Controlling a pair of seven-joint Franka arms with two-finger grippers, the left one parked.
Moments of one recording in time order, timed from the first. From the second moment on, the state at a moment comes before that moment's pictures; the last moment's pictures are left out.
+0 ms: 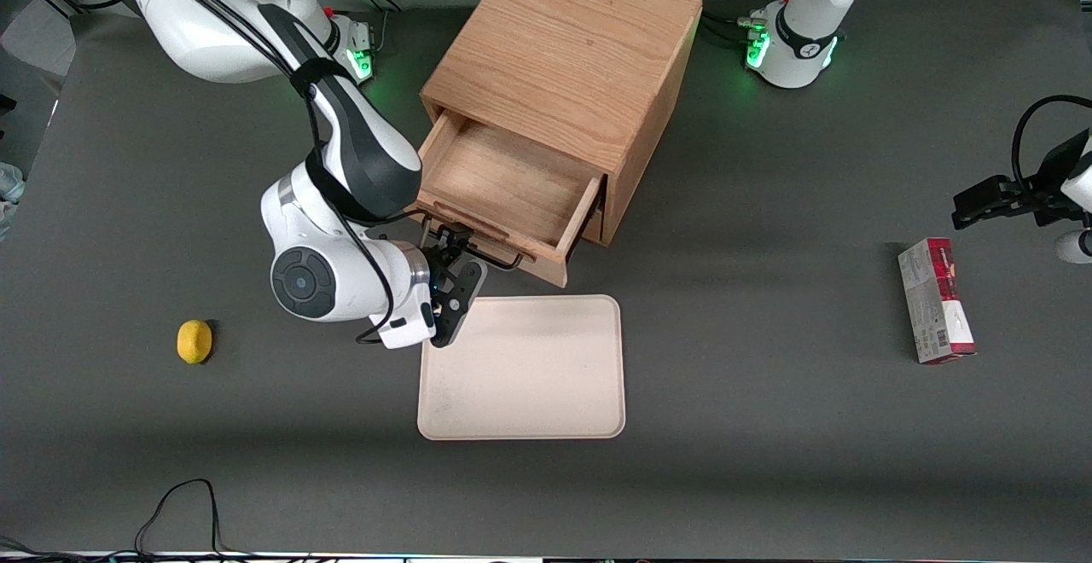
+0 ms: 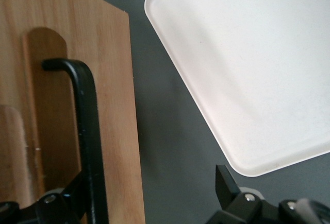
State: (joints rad) arm 0.27 0.66 0.25 -1.25 0.21 1.69 -0.57
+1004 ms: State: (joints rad) arm 0.25 0.69 0.24 -1.19 0.20 1.70 -0.59
